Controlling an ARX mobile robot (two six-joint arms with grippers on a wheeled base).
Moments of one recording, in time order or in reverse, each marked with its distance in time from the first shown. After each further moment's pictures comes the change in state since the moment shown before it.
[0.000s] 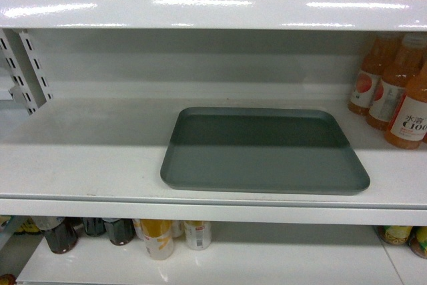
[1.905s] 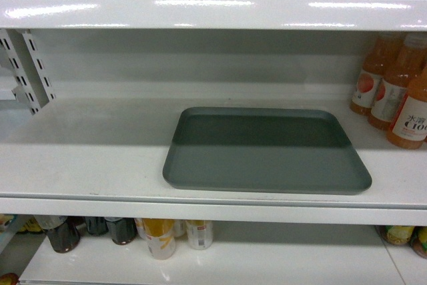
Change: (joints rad) left arm -0.235 0.386 0.148 -0.153 -0.352 -0.067; right arm -0.022 0.391 0.128 -0.113 -0.124 -0.022
